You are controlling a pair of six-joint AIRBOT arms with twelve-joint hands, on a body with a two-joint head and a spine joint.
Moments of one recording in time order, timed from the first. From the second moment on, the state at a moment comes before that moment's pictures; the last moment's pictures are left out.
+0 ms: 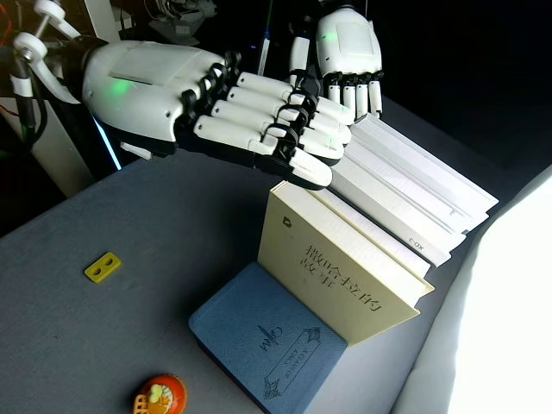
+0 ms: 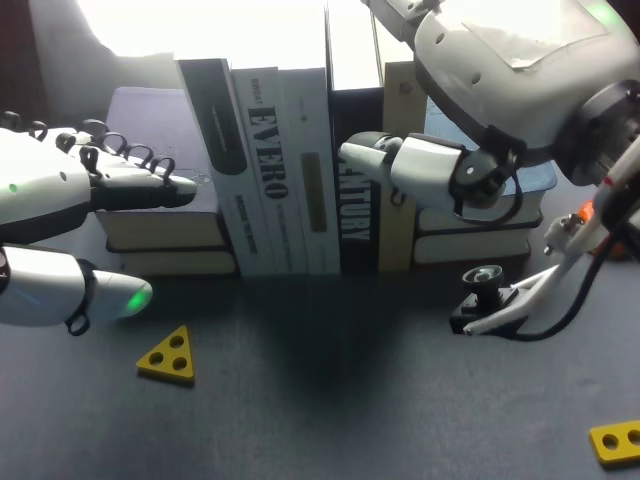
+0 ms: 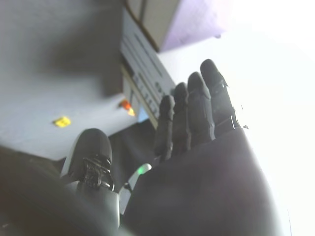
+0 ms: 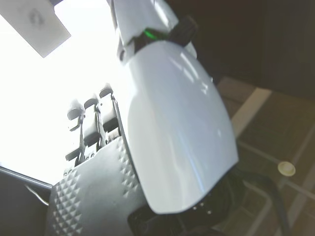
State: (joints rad) left arm 0.42 -0.54 0.80 -0.94 0.11 1.89; right arm -0.26 -1.08 0.68 0.92 0.89 -2.04
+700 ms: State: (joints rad) left arm 0.41 -0.56 0.81 -0.94 0.06 1.94; right arm -0.26 -1.12 0.70 0.95 0.89 -2.09
